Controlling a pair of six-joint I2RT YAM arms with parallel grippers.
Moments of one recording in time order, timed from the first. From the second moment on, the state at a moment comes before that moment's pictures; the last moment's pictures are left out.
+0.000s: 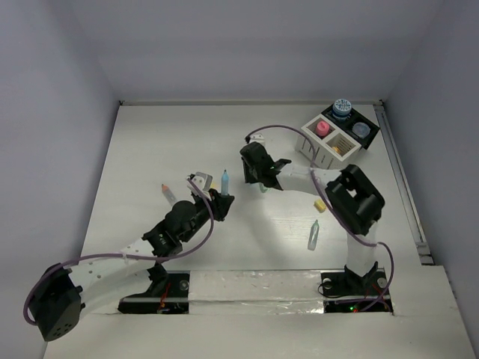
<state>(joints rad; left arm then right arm) -0.86 0.79 0.29 0.38 -0.24 -0.45 0.77 2.01 1.34 -0.15 0.34 0.45</state>
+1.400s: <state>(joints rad) -0.86 0.97 0.29 0.56 -0.08 -0.49 0.83 1.43 0.95 0.43 0.14 0.71</state>
